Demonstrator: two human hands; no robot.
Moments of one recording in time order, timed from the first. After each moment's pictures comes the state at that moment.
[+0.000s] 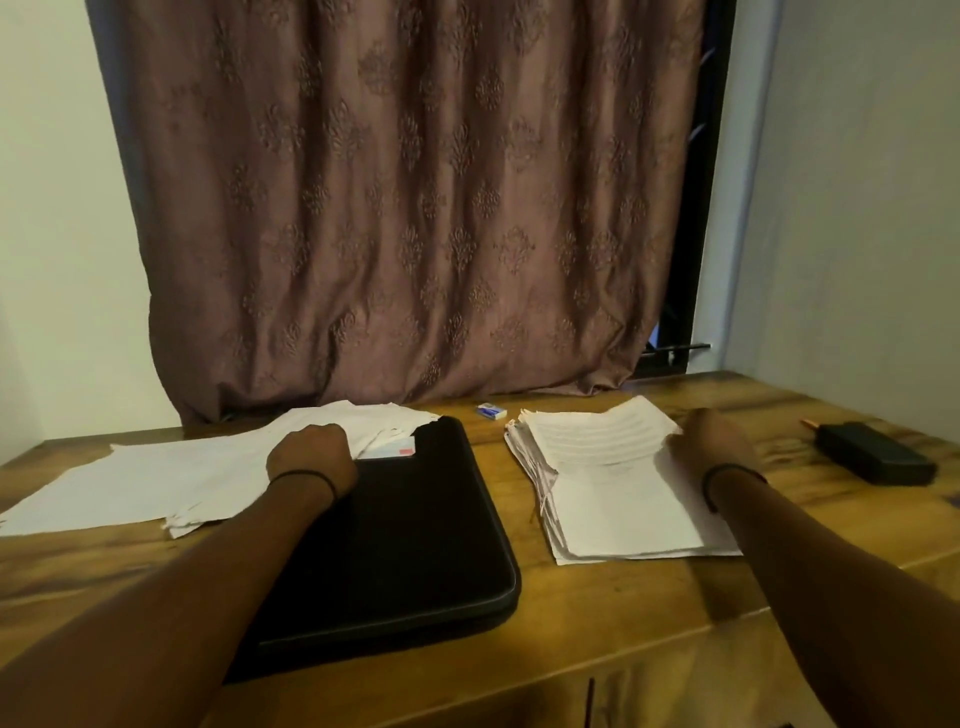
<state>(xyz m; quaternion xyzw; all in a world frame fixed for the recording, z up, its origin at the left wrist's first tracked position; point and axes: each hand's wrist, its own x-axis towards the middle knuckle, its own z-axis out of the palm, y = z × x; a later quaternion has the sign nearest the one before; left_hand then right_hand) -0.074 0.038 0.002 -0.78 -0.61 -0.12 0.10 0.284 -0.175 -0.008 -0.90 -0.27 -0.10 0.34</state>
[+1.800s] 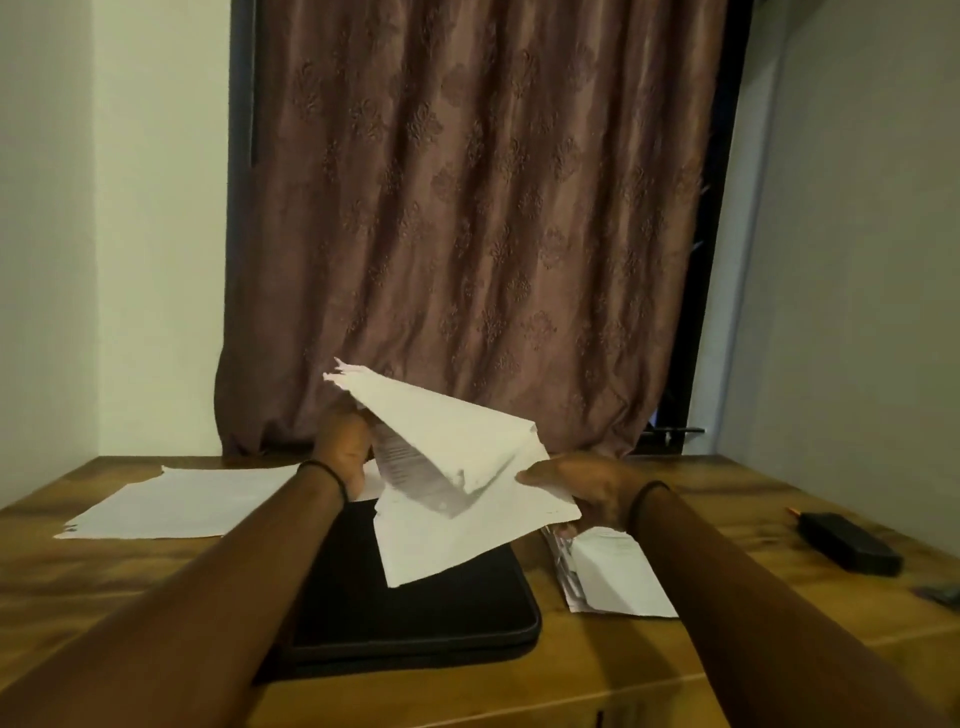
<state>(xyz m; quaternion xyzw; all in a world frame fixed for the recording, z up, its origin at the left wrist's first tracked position) -0.106 0.000 0.064 -0.51 -0.24 -0.58 -0.59 0.107 -0.165 0.075 -0.72 -0.45 0.36 0.39</state>
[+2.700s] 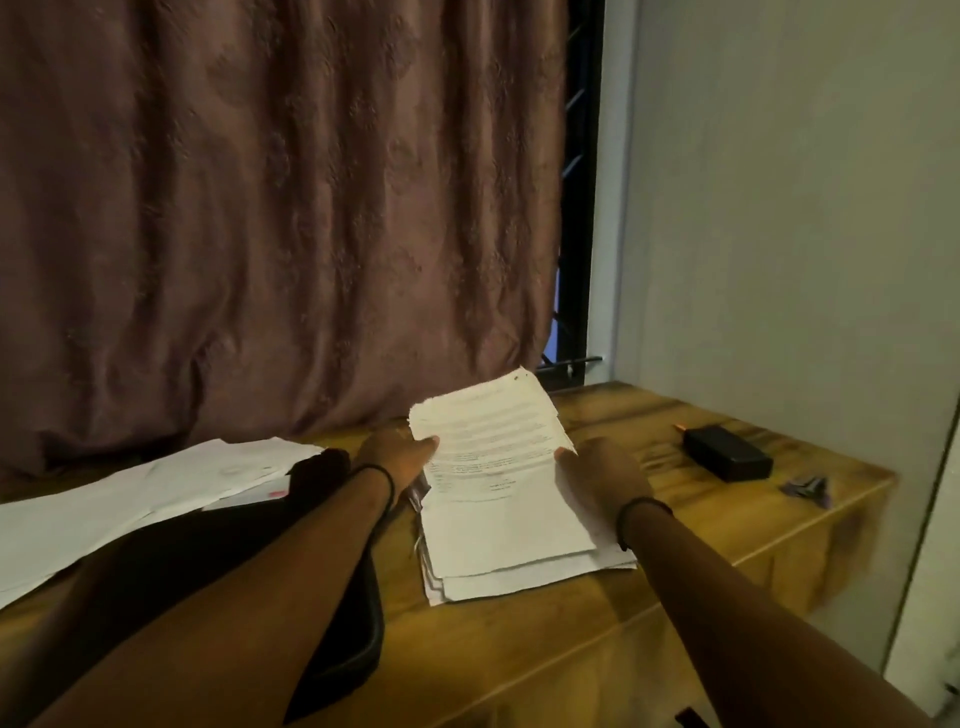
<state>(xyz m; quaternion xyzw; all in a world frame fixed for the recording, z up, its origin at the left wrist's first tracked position) 0.117 -0.026 0.006 -0.76 -0.40 -0.32 -0.41 0.278 -0.210 -0.006 -0.87 -0.28 0.01 0.41</state>
